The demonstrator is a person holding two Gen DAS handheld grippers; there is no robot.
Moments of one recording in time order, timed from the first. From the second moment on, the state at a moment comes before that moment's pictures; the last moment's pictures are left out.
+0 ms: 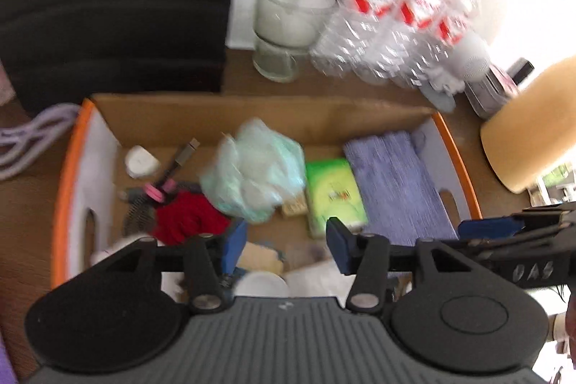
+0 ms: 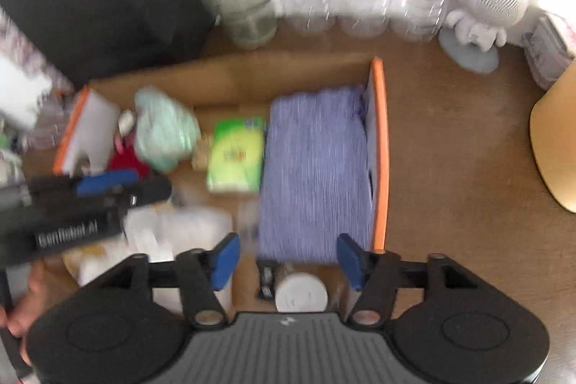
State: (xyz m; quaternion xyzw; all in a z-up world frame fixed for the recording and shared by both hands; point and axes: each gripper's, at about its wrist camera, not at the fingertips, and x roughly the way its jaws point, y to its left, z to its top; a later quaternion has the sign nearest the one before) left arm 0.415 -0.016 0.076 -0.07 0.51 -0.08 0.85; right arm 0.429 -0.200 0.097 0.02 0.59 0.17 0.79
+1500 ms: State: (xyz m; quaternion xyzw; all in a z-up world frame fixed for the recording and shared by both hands) left arm -0.022 -0.004 0.023 -0.01 0.23 0.06 0.97; right arm -0.016 -0.240 0.026 0.00 0.24 0.14 0.96
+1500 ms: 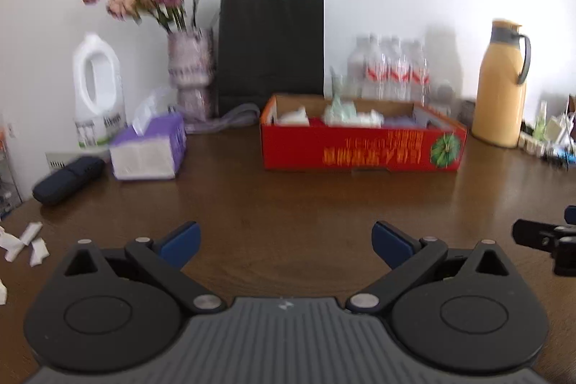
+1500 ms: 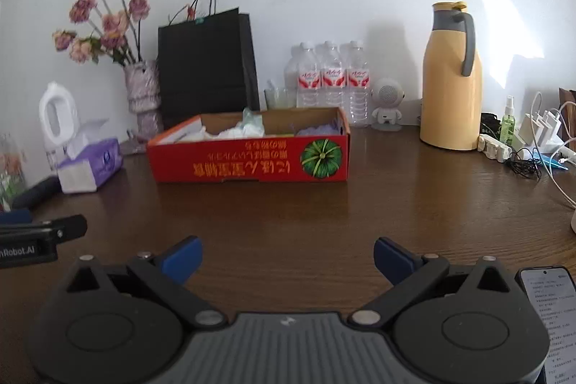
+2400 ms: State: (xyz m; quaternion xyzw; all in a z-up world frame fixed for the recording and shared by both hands) left arm 0.065 -0.001 -0.017 0.00 0.34 0.02 0.94; right arm 0.076 -0.190 -0.008 -0.04 0.34 0.13 0.93
